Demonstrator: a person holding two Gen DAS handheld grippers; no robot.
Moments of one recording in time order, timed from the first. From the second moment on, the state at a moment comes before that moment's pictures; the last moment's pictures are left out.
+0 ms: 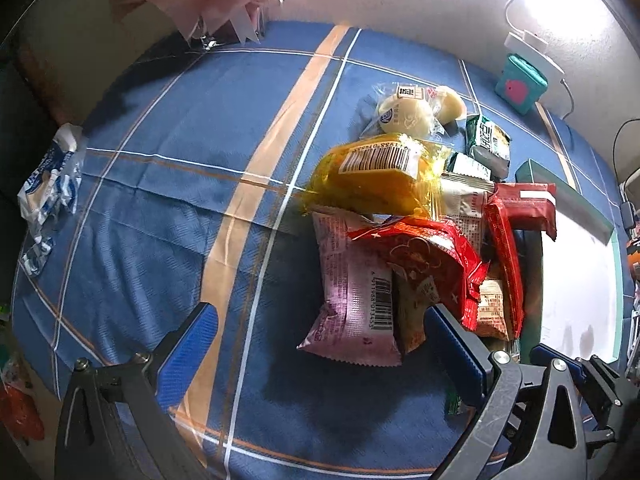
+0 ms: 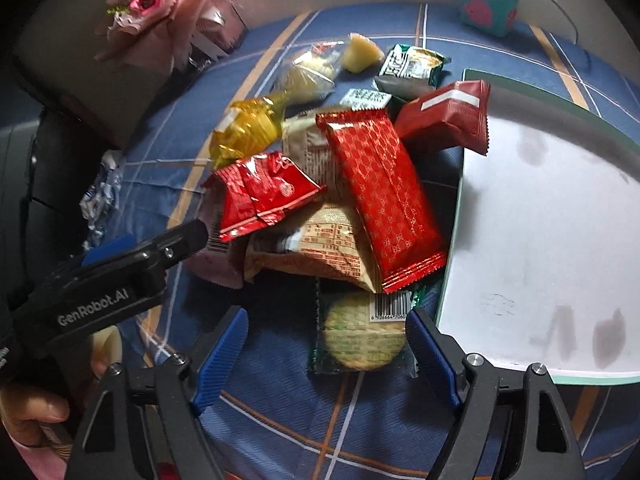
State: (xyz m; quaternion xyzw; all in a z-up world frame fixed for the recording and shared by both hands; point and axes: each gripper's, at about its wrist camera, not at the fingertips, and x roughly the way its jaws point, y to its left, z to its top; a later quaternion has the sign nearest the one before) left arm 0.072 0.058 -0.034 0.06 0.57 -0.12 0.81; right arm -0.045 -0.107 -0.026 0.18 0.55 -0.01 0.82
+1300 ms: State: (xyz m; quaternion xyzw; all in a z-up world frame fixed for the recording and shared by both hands) left arm 0.061 0.102 -0.074 0.00 0.61 -0.12 0.78; right arm -0.027 -0.066 -0.062 0.11 0.62 0.02 0.78
